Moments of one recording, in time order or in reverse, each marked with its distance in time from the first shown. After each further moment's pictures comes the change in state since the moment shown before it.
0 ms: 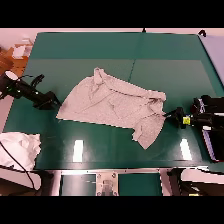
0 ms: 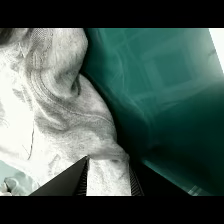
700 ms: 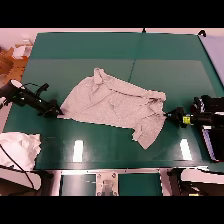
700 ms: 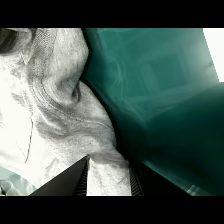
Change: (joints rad) left arm 0.001 -0.006 -0.136 -0.032 -0.001 0.033; right arm 0.015 -0.001 0.007 -0.007 -0.010 -0.002
